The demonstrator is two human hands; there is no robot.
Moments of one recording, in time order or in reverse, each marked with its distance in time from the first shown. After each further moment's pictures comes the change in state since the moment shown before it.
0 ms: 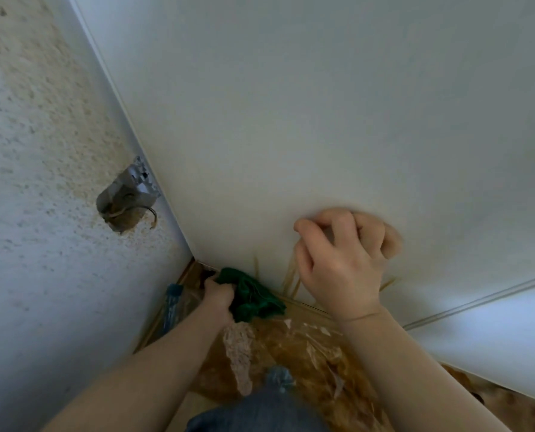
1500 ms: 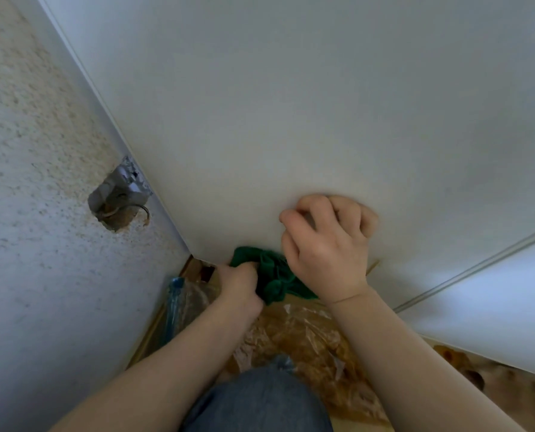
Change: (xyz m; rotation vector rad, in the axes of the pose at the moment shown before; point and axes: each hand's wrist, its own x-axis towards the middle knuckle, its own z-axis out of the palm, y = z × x) left_hand -0.107 0.016 0.056 -0.233 0.007 0.066; right_hand -0.003 0.005 -0.001 0.077 0.000 -0.033
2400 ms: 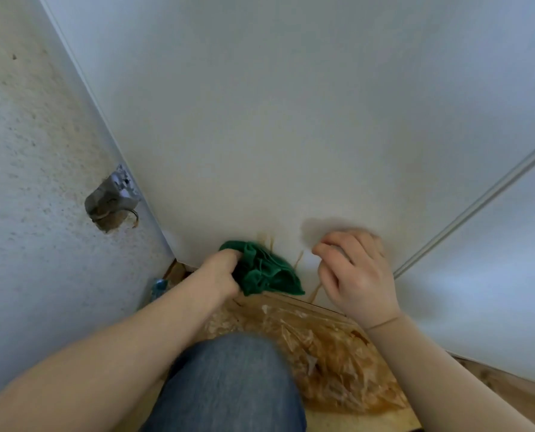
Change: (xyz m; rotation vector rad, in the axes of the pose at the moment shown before) left_hand -0.033 0.037 0.008 0.271 -0.109 -0.218; right_hand -0.029 0.060 -0.067 0.229 -0.259 -0.077
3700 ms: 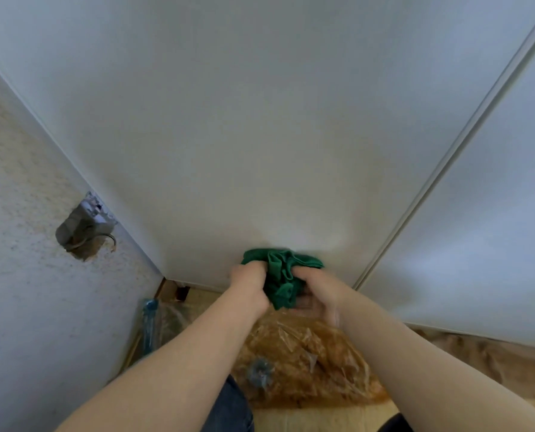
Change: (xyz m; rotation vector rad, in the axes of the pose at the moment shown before) left_hand 0.007 -0.039 0.037 -0.036 -0.087 0.070; right_hand -0.002 -0.021 0.015 1.237 -0.623 1.835
